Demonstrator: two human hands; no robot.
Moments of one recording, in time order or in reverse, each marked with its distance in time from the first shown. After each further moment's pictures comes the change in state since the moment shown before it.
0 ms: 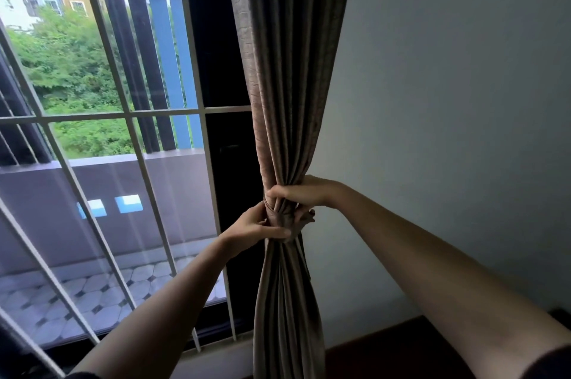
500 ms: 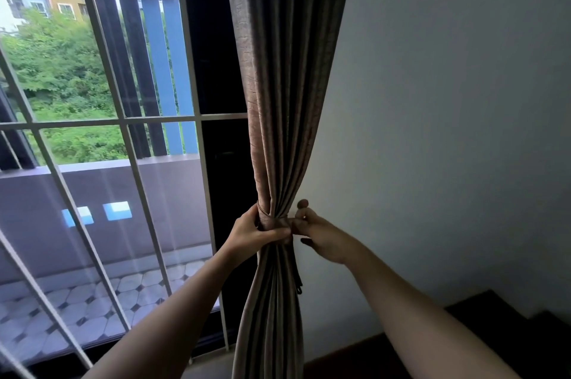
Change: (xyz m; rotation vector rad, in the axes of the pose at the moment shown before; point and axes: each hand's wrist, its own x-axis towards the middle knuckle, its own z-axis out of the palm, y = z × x) left_hand 0.004 -0.007 0.011 0.107 0.290 0.078; right_hand 0.003 0.084 0.042 0.691 0.140 0.044
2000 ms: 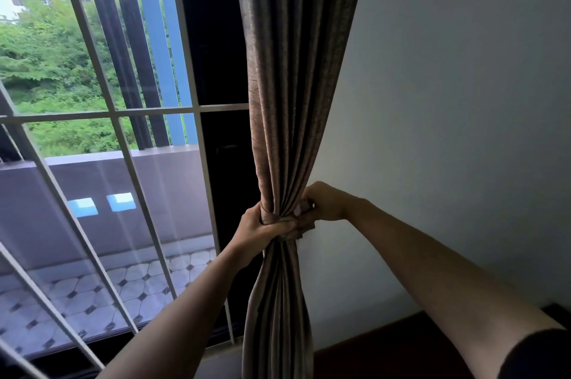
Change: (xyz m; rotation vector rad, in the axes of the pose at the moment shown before) left_hand 0.009 -0.006 0.004 -0.208 -0.014 0.014; right_hand 0.050 -0.041 -0.037 -1.147 -0.164 -0.525
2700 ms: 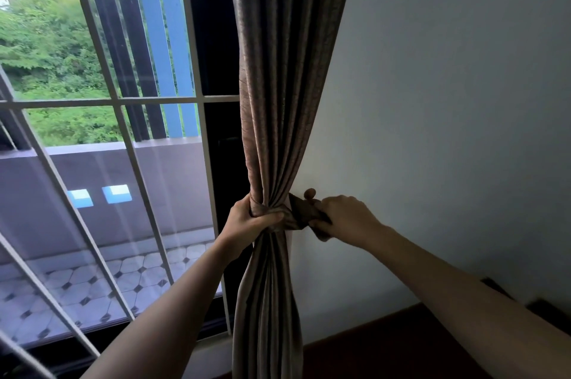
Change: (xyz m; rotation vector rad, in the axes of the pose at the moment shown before) left_hand -0.007 0.003 -0.015 0.013 0.072 0.005; right_hand -0.061 -0.038 0.010 -0.302 0.055 0.248
